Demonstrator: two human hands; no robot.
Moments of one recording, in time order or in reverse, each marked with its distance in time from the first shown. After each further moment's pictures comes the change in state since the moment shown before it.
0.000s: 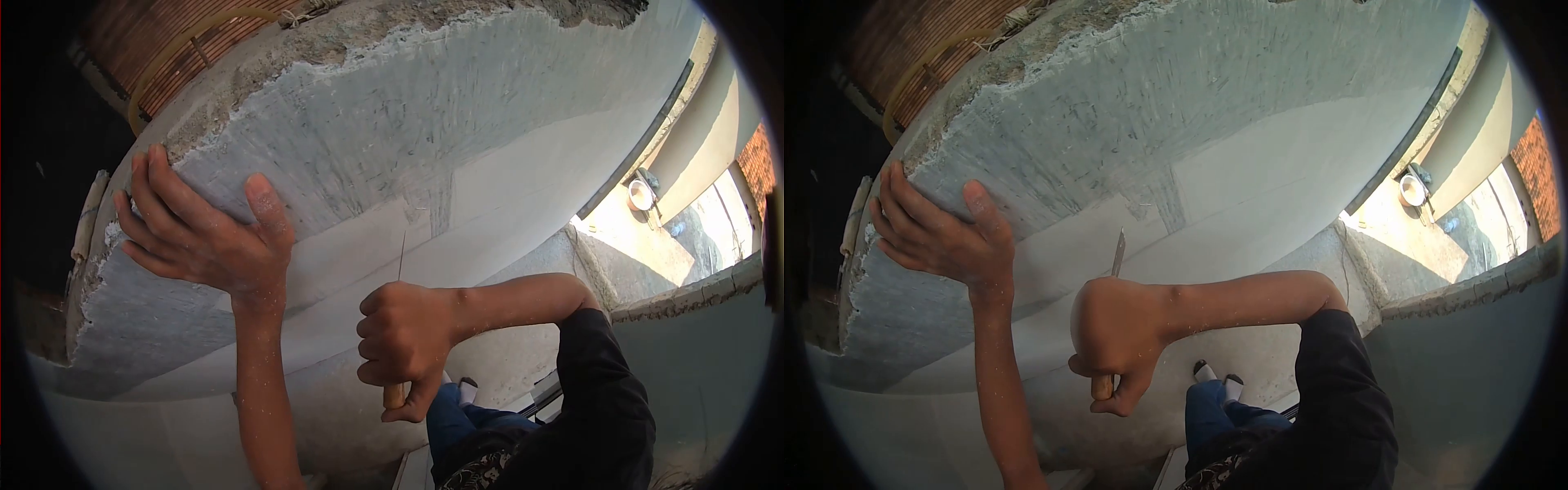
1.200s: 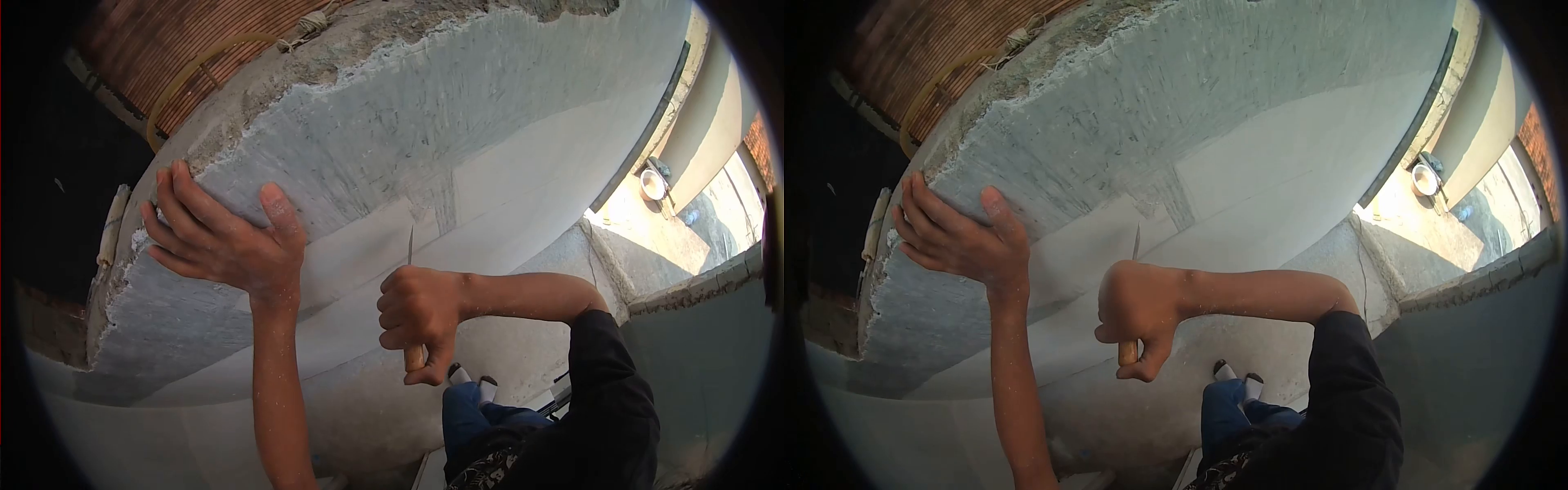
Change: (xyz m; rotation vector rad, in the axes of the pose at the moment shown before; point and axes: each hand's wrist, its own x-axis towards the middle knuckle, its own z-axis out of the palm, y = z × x) left_hand -0.001 0.003 -0.004 -0.001 -0.029 -0.001; right_hand -0.026 0.017 0.008 0.026 0.079 -0.036
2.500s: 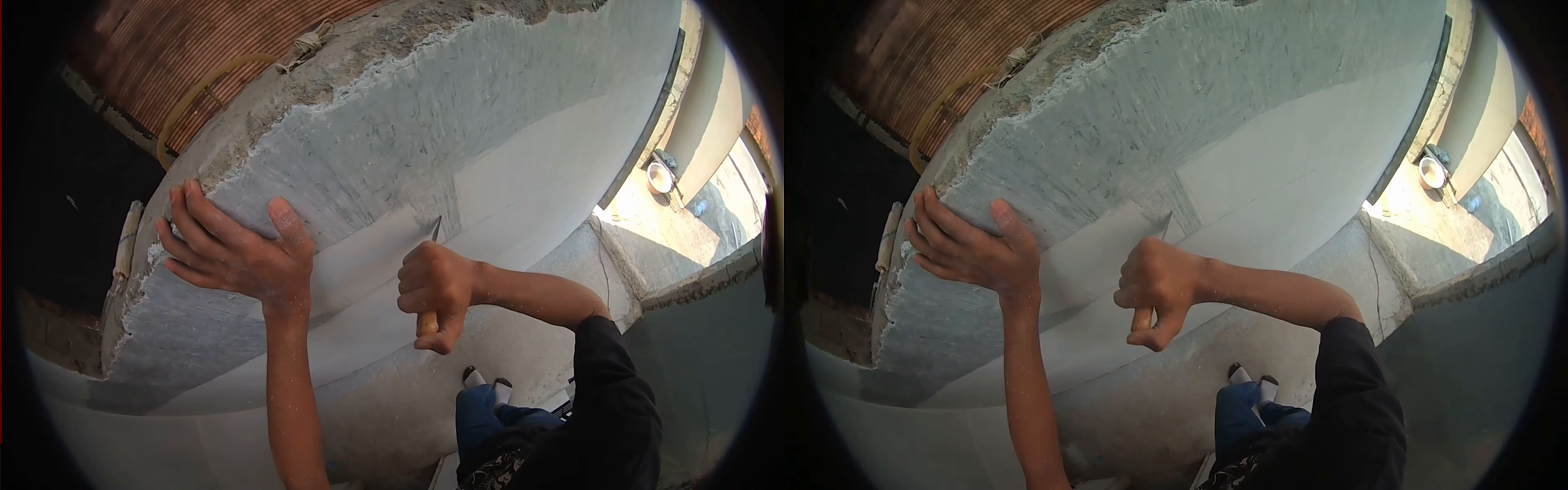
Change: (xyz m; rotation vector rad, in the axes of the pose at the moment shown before) left_hand 0.002 -0.001 -0.001 0.002 -0.032 0.000; right_hand -0.016 0.012 -0.012 -0.004 0.166 0.051
